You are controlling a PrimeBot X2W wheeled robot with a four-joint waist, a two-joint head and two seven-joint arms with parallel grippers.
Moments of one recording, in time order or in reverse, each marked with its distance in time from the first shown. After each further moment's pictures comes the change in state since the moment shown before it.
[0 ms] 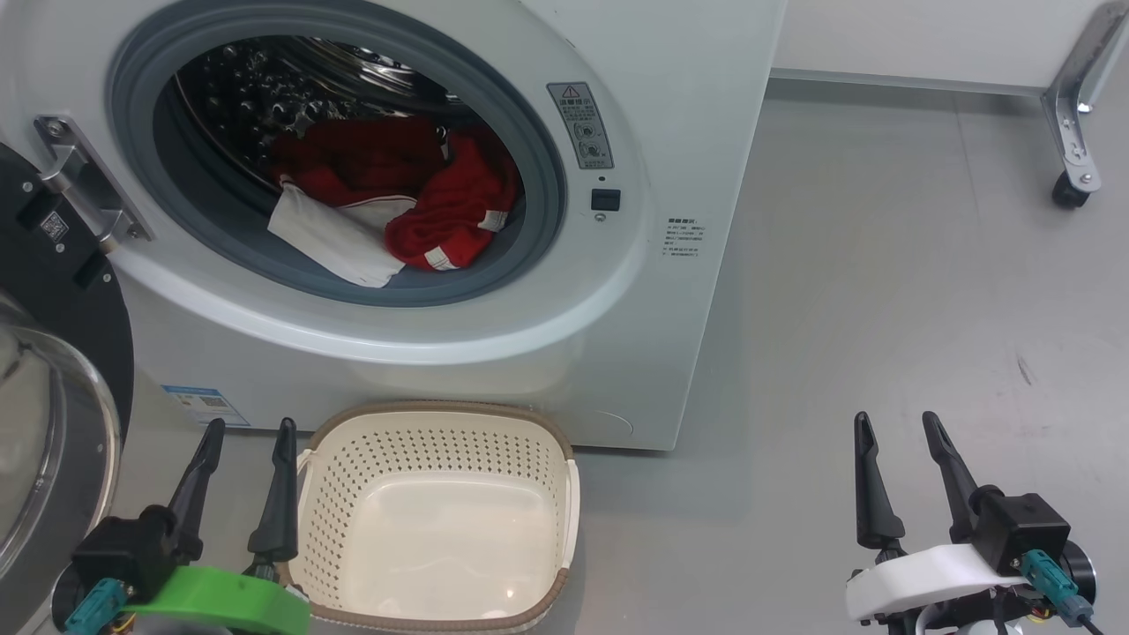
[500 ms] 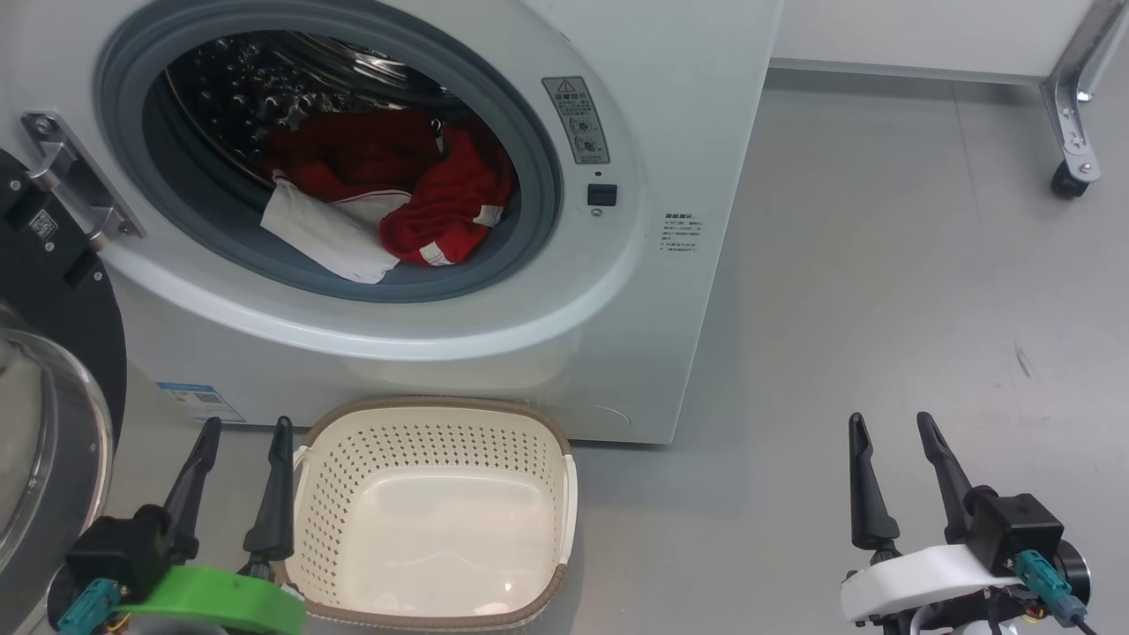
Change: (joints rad) left arm 0.000 0.000 0.002 0.000 0.000 0.000 0.000; right arm 0.000 0.000 0.008 0.000 0.000 -0.001 0.000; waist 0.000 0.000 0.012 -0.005
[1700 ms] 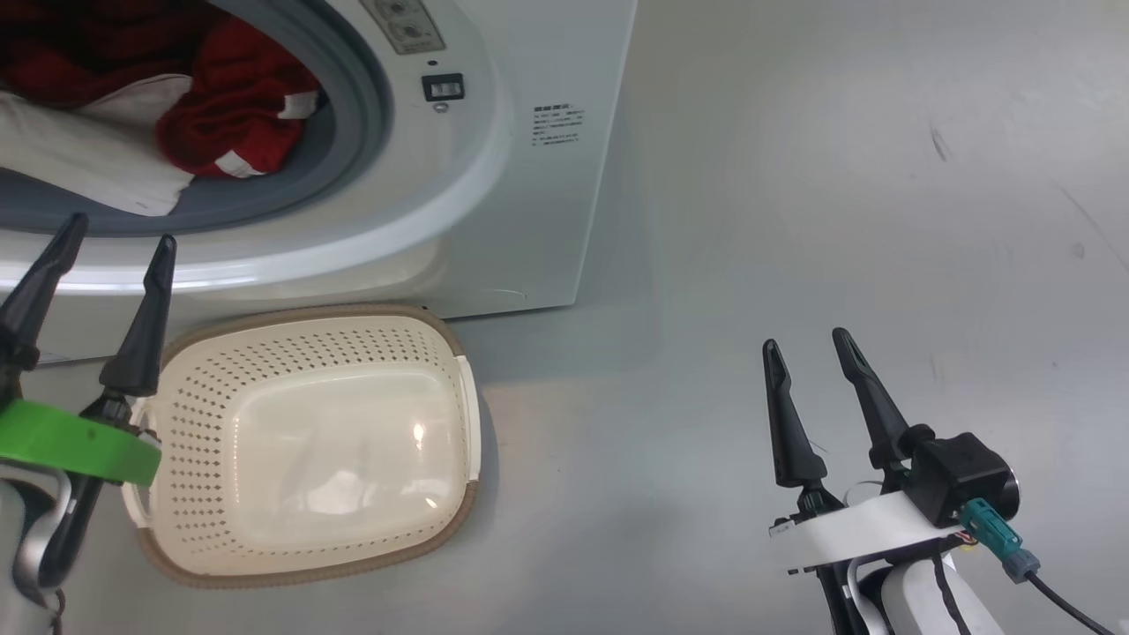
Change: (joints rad) left arm -0.283 0.321 -0.070 -0.033 -0.055 0.000 0.032; right arm -0.103 -0.003 0.165 -0.098 0.023 -0.069 0.000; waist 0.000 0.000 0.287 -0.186
